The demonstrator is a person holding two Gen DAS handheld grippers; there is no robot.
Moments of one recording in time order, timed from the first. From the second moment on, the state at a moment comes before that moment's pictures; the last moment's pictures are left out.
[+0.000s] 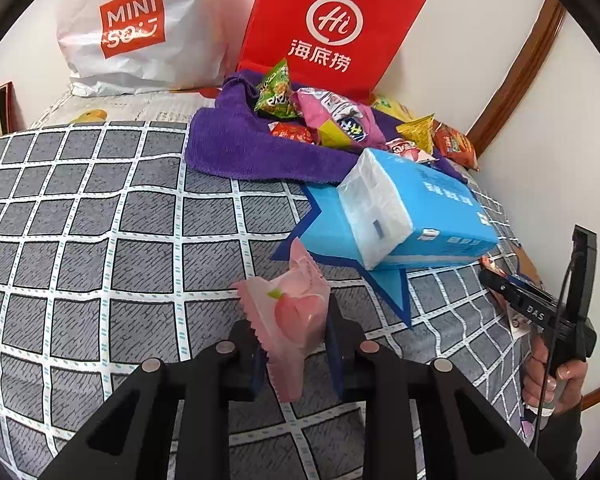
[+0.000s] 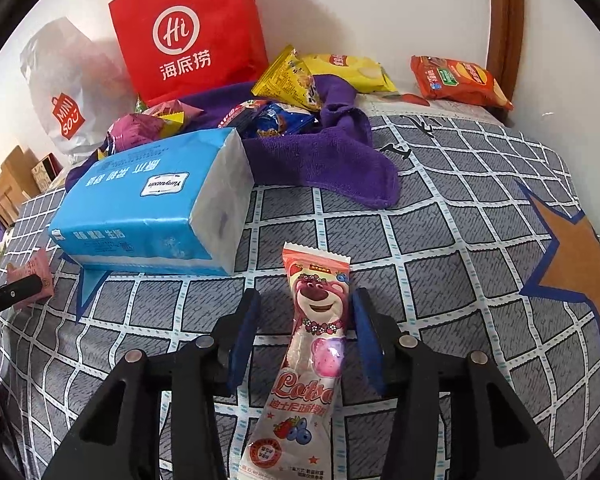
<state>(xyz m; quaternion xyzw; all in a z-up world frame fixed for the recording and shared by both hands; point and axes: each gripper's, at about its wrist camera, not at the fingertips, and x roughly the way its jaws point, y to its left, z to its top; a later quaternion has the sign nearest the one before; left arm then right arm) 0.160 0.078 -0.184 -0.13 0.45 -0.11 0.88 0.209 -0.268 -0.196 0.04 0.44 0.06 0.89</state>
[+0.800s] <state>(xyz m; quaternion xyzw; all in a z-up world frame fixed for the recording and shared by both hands) 0.135 0.060 -0.126 -0.10 0.42 -0.13 0.89 0.187 -0.259 -0.131 0.05 0.40 0.06 0.91</state>
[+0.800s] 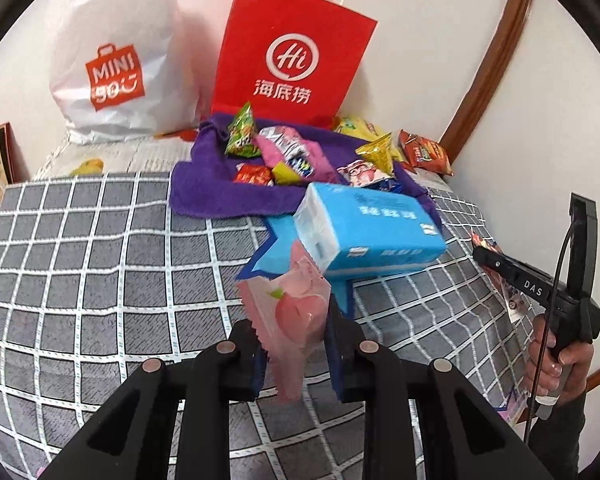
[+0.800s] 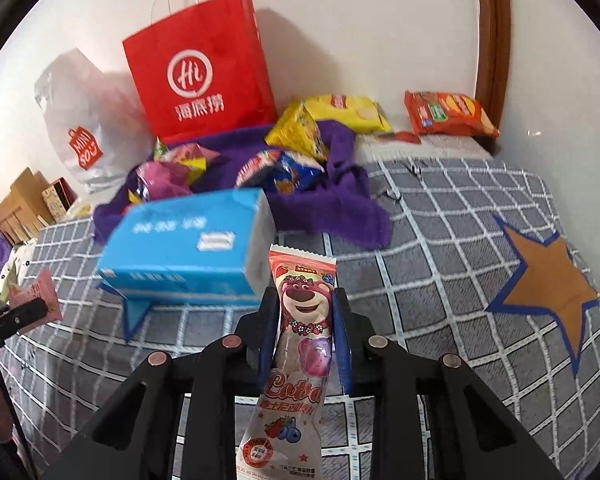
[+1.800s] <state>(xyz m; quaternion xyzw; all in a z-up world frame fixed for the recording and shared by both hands) 0.187 0.020 -0.020 -0.06 0.36 -0.14 0.92 0.227 -0.221 -0.024 0.03 0.33 0.10 0.94</state>
